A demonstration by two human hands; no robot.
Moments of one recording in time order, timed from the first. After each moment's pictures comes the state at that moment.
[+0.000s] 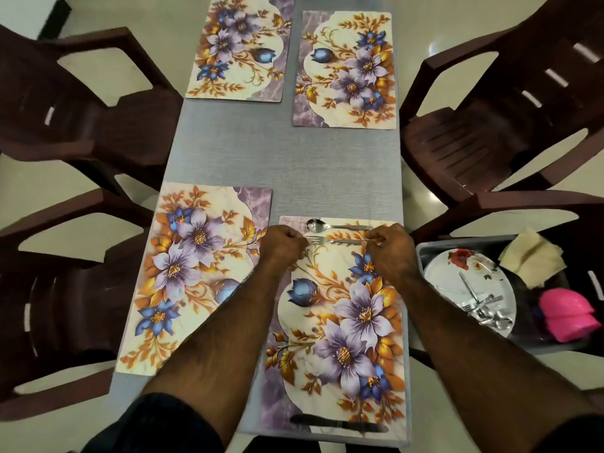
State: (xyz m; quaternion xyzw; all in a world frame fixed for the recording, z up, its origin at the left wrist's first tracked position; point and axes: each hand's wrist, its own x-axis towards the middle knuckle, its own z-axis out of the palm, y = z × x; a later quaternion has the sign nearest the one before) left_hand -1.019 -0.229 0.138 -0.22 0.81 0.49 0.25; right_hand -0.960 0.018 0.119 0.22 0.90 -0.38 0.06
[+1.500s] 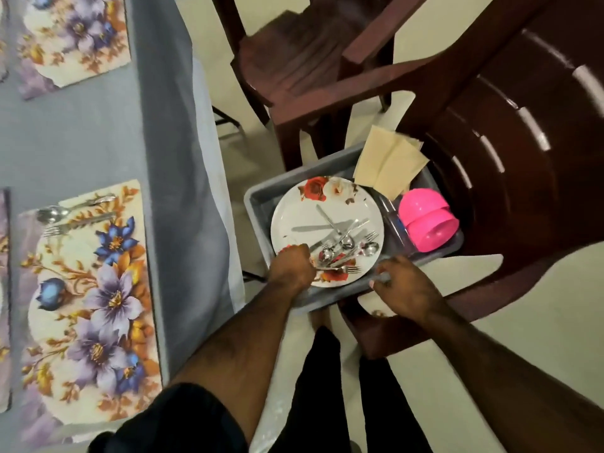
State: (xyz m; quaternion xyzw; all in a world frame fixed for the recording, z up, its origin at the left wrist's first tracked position) left_hand -0.792 0.216 -0.033 0.13 0.93 0.03 0.36; right_hand -0.647 0.425 -0.016 0.23 0.87 -0.35 0.26
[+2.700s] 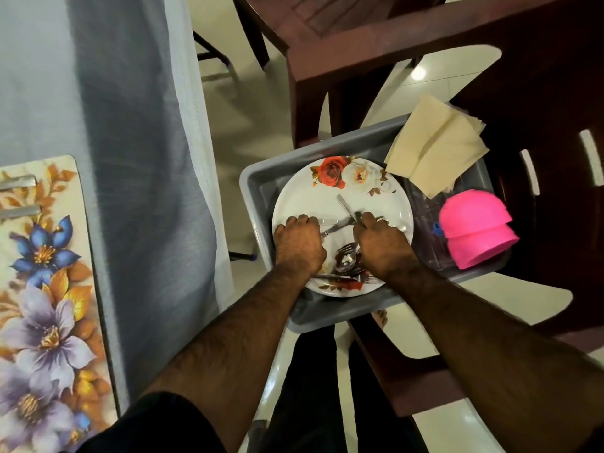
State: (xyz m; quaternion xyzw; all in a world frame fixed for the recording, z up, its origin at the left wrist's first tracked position) left_hand -0.852 0.223 -0.118 0.19 0.94 -0.01 0.29; right_hand -0.790 0.391 -0.113 0.01 0.94 -0.08 0.33
